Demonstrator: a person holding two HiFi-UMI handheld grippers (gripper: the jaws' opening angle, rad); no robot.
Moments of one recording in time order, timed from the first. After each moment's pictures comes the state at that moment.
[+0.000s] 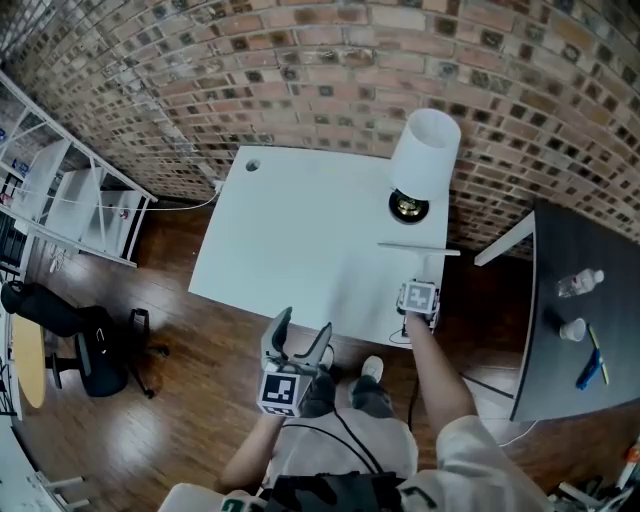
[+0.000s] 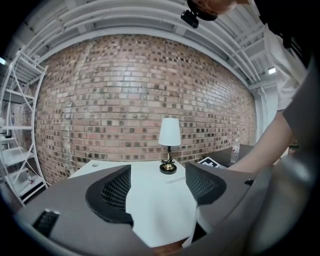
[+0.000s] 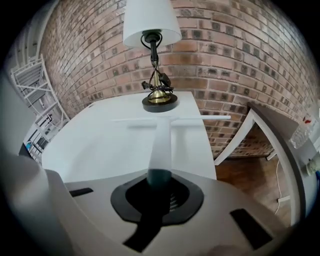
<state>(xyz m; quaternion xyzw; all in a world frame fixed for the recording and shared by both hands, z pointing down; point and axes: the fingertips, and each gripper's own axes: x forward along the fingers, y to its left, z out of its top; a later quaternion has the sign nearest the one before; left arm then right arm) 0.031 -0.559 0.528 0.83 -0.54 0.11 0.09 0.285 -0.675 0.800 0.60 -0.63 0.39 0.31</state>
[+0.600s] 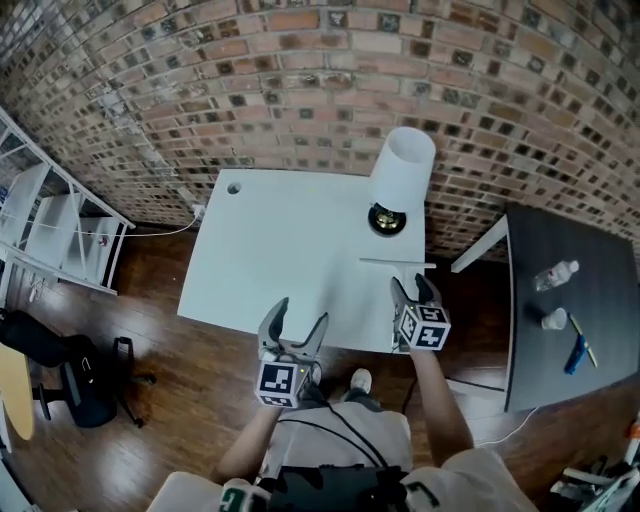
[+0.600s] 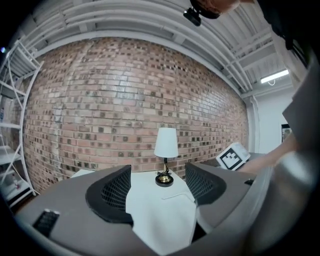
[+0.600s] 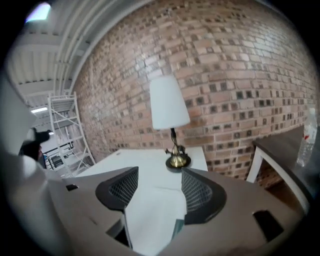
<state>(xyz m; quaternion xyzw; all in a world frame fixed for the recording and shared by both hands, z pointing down) 0.035 -0.599 0.506 0.87 -0.49 0.08 0.05 0.274 -0.676 0.628 0.62 -0.75 0.23 0.10</state>
